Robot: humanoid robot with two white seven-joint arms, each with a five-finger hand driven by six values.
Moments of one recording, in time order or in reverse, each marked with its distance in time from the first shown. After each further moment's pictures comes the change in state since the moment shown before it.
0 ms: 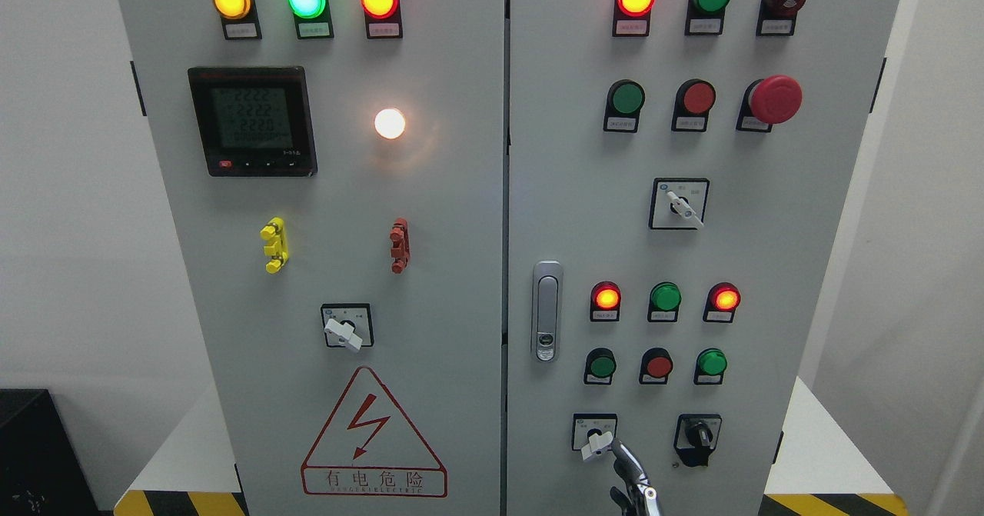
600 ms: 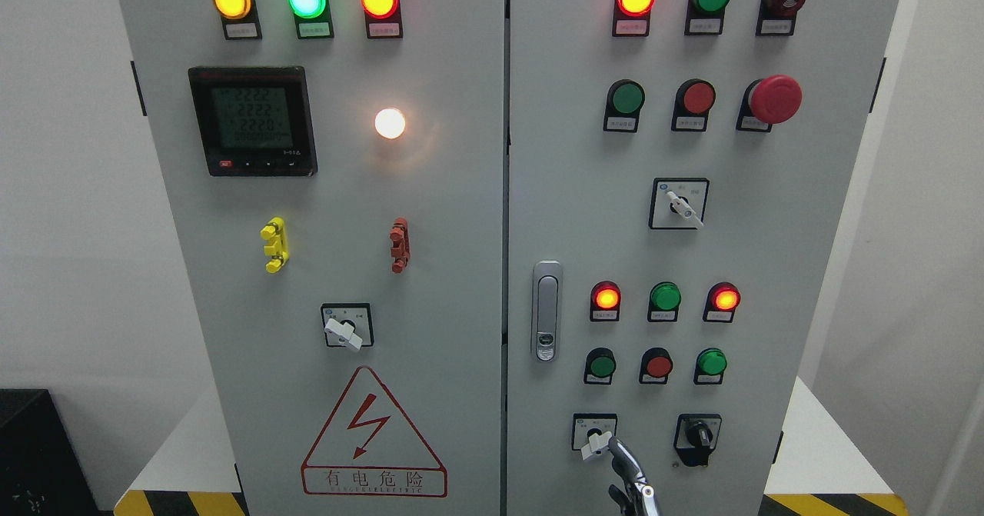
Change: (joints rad) left arm 0.000 0.000 0.000 0.000 0.000 0.000 -0.001; right arm -0.007 -0.001 -0.002 -0.007 0.083 0.006 0.006
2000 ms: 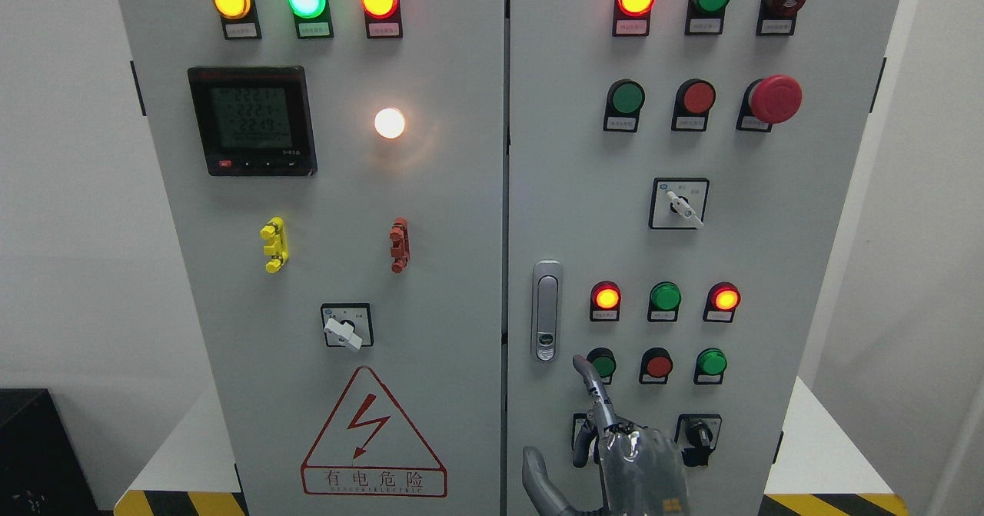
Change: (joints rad) left arm 0.000 0.000 0.000 0.000 0.000 0.000 0.000; right arm -0.293 0.003 -0.030 0.179 0.889 0.093 -0.025
